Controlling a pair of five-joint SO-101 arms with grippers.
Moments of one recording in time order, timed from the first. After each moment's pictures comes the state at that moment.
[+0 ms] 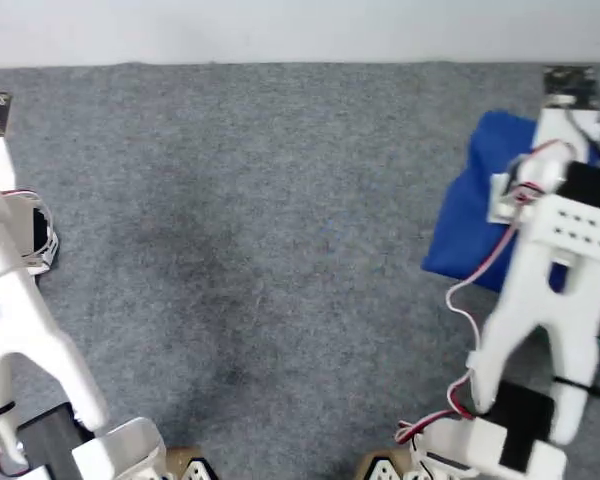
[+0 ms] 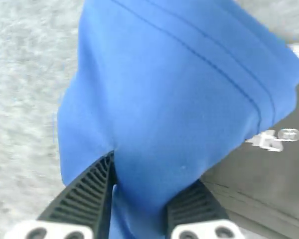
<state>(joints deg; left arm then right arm) -32.9 -10.9 -6.5 99.5 -15.2 18.8 -7.7 -4.4 80.1 13.8</state>
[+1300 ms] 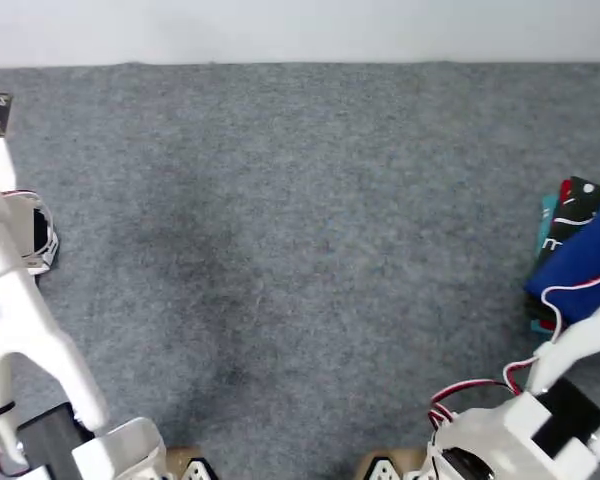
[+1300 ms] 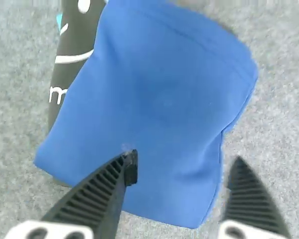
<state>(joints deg) -32.9 -10.9 -6.4 99.5 -15.2 44.6 0.8 -11.3 77.5 28.7</state>
